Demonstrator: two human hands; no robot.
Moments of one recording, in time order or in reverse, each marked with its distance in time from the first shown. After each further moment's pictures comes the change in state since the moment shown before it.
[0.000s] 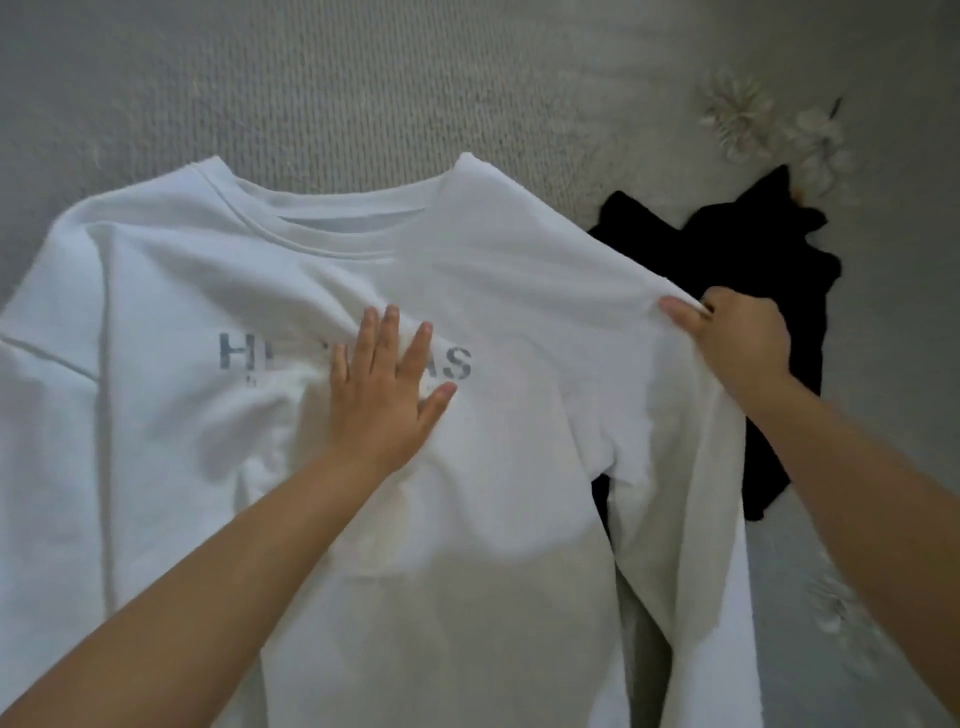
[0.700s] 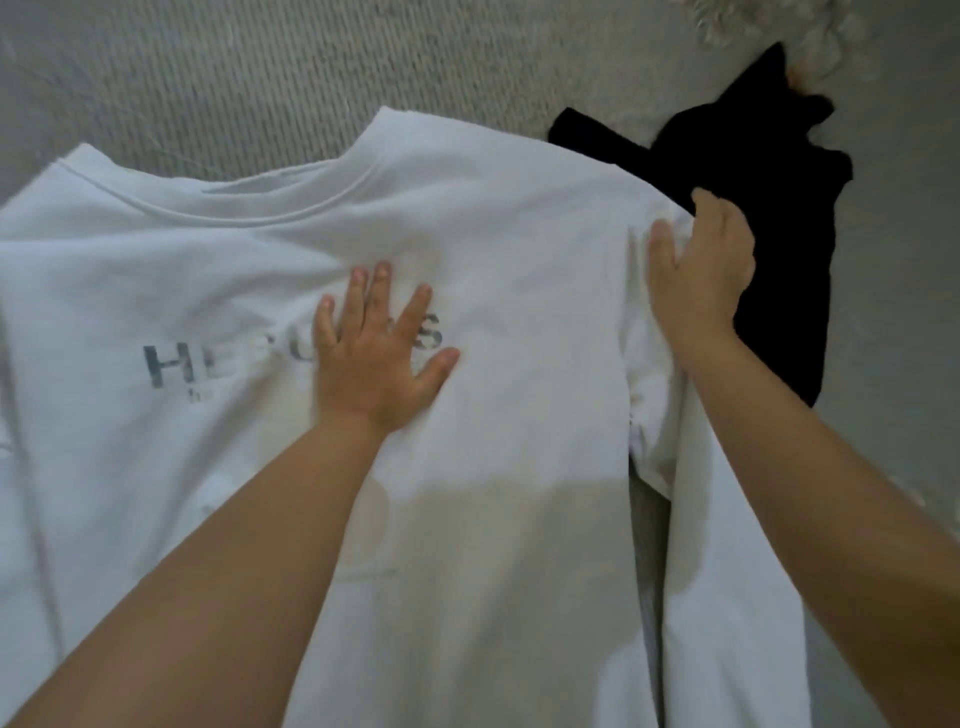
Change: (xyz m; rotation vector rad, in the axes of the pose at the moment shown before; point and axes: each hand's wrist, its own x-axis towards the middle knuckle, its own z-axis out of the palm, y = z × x) left_hand 0.050 0.033 0.046 0.103 0.100 0.103; right_hand 0.019 0.024 0.047 0.090 0.254 0.134
